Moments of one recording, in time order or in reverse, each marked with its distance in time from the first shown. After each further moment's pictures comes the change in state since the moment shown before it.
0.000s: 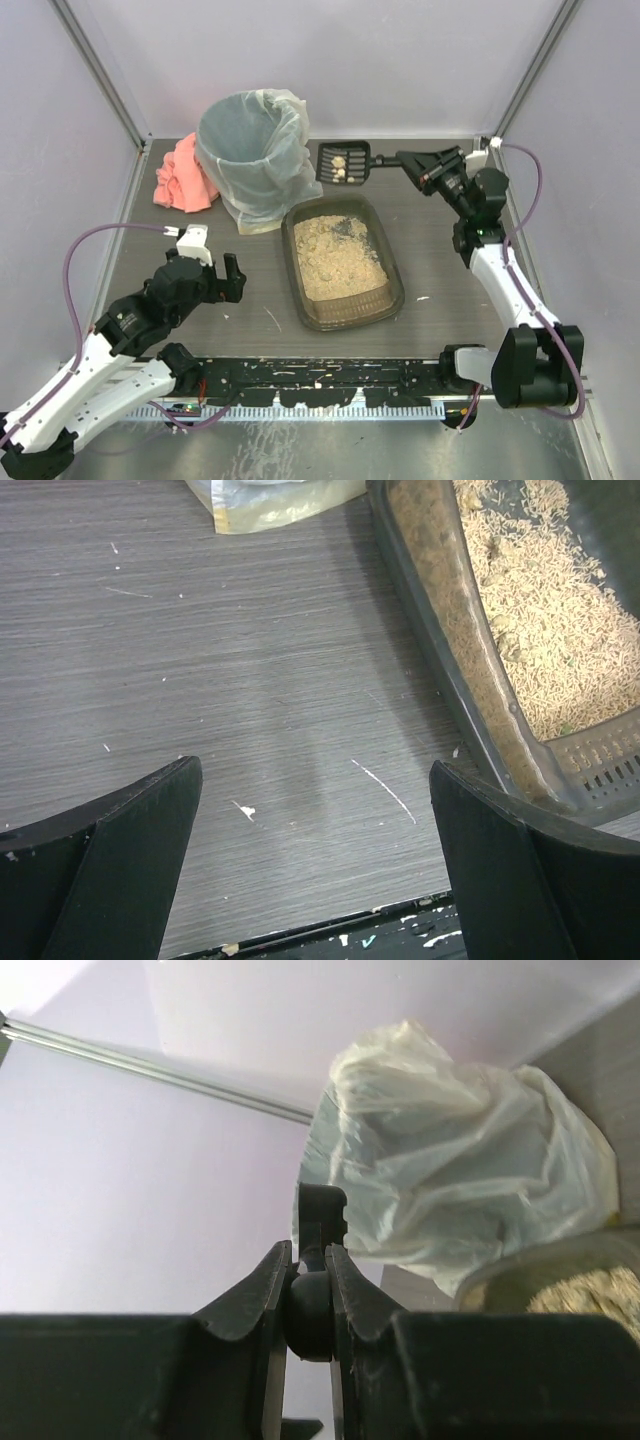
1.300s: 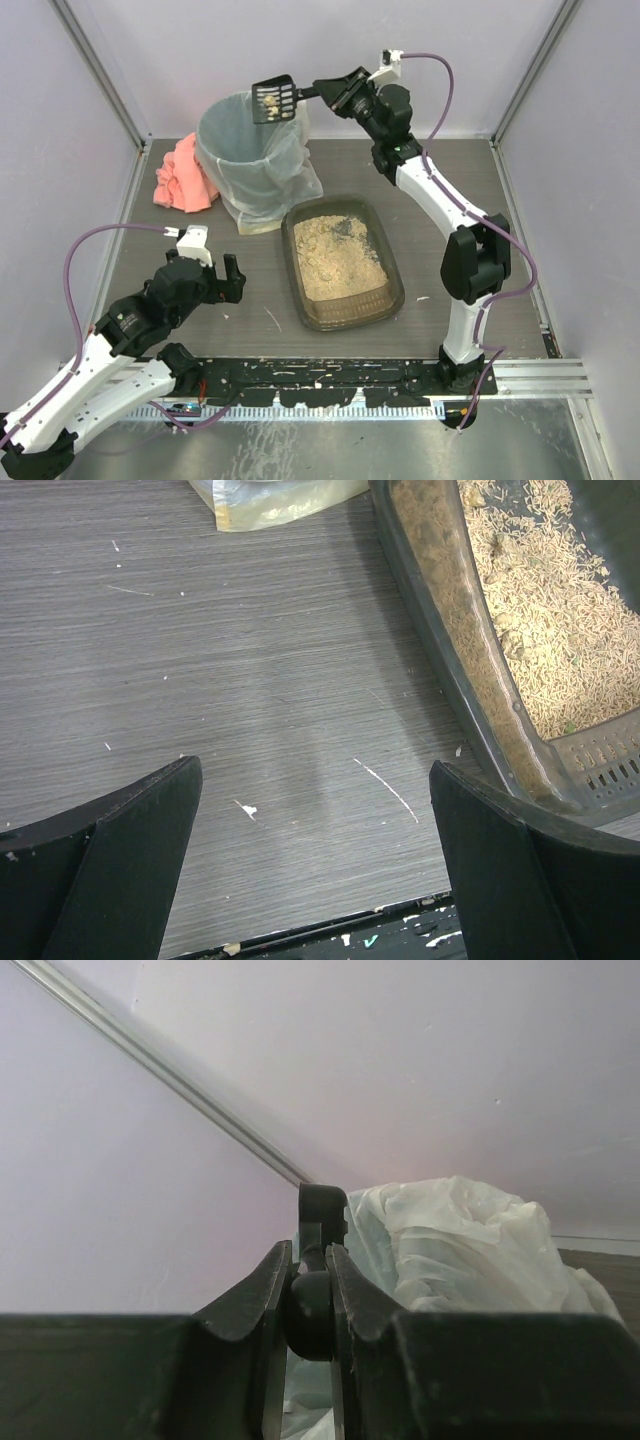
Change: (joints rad) left arm 0.000 0.006 -0.008 0.000 0.000 0.002; right arm 0.388 0.750 0.968 -0.089 0.336 -0.423
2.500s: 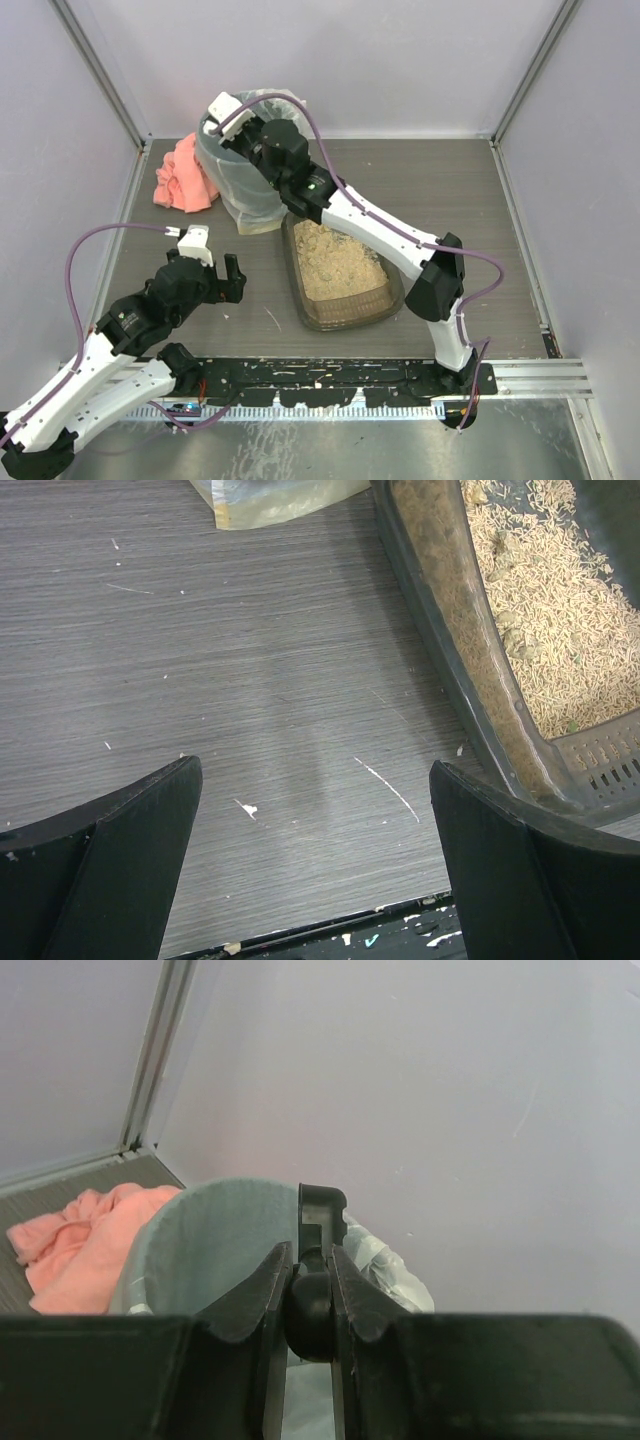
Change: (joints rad) left arm 0.000 0.008 0.000 0.001 0.000 0.000; right arm 0.526 0.092 0.346 -0.293 0.461 -1.399
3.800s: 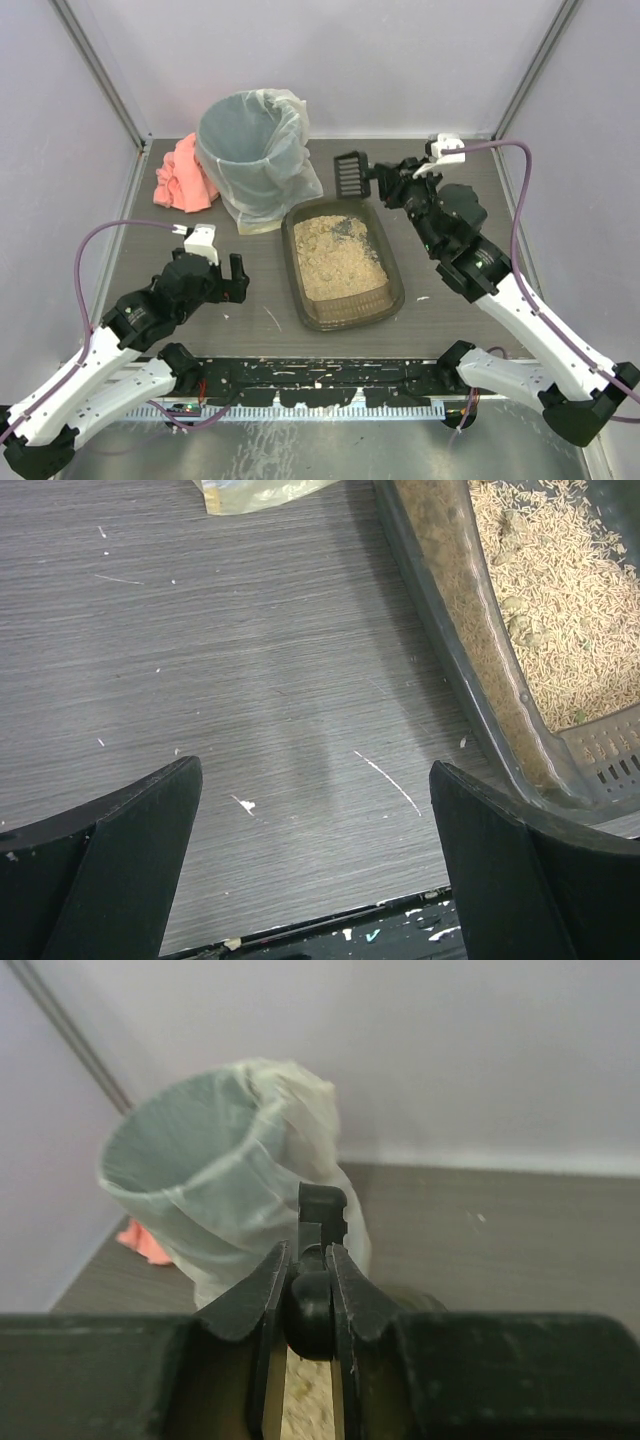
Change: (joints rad) left arm 0.000 0.042 0.000 0.005 0.018 0.004; right arm -0.247 -1.008 -0.950 -0.110 0.029 0.772
